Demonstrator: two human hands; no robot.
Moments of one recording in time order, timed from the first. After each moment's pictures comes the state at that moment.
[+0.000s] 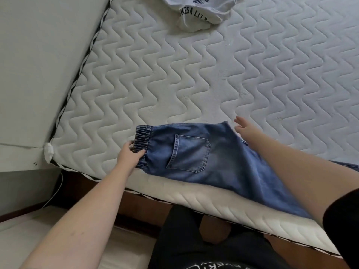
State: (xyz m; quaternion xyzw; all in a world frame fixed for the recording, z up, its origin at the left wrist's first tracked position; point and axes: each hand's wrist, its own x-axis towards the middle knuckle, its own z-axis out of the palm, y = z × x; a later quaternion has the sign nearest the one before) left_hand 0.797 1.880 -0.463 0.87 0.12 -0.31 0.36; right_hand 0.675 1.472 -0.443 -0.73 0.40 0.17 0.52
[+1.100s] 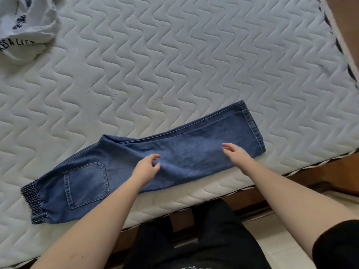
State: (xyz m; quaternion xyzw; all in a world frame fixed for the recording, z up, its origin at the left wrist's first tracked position) left_hand 0.563 1.516 -0.470 0.81 -0.31 -0.48 0.12; right_hand 0.281 1.312 -0.466 -0.55 0.62 0.09 0.56
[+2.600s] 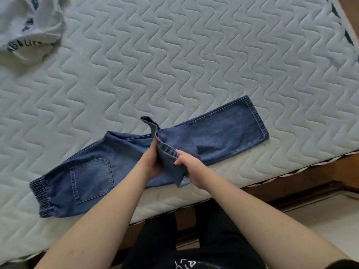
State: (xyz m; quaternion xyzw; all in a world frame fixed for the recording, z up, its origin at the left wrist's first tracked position) left_hand 0.544 1.477 -0.433 0.55 0.14 -0.68 0.47; right_hand 0.405 1.425 -0.402 -0.36 0.42 0.05 0.83
